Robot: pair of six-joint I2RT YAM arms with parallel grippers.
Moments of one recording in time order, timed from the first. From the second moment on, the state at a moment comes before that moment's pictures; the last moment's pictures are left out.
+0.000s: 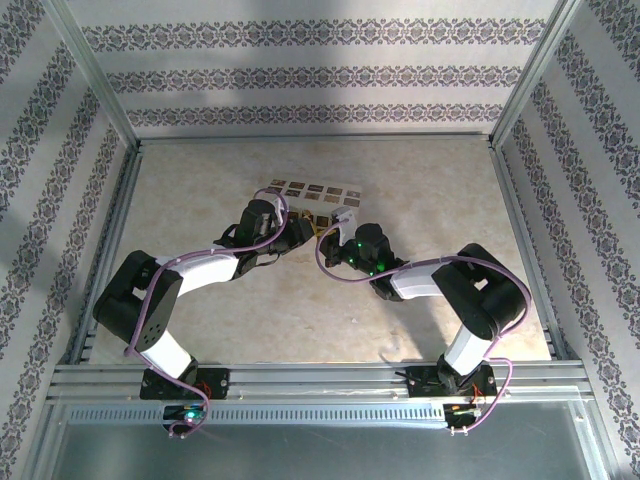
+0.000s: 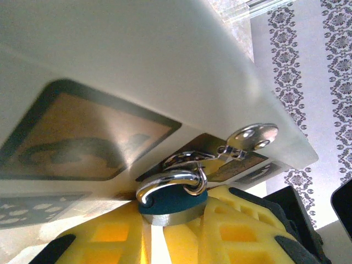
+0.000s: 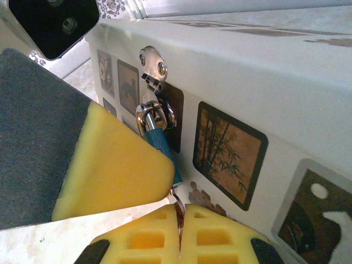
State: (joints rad) left arm -0.50 1.61 0.80 0.31 0.37 -0.96; right arm 0.65 1.70 0.60 0.80 -0.20 0.32
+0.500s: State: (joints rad) left arm -0.50 1.66 0.76 0.39 0.35 -0.98; right arm 0.69 1.78 0.60 0.88 -0.11 0.37
